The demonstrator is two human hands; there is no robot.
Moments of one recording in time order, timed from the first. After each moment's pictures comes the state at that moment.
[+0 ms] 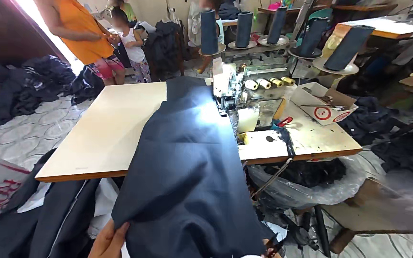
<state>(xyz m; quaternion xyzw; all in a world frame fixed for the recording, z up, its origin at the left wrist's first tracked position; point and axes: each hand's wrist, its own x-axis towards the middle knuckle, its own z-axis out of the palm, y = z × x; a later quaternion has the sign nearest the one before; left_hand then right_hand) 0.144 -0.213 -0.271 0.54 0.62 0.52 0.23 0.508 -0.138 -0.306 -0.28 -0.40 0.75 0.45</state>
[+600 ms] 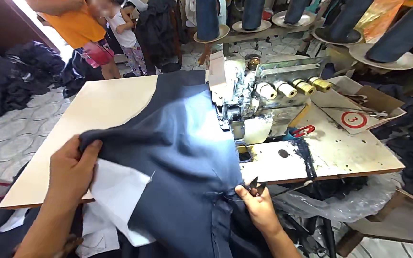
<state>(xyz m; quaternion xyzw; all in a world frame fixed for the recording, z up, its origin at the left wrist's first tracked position) 0.068 -0.014 -0.182 0.55 0.71 0.44 0.00 0.429 0.042 -0.312 -0.32 -0.52 0.54 0.58</state>
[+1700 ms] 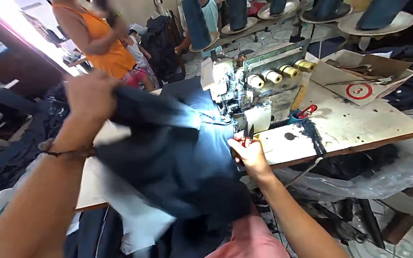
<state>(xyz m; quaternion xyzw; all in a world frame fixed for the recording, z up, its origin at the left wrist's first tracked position) 0.063 0.095 -0.047 0.69 0.68 0.03 -0.24 0.387 0.100 -0.270 -0.38 -0.46 0.58 0.56</state>
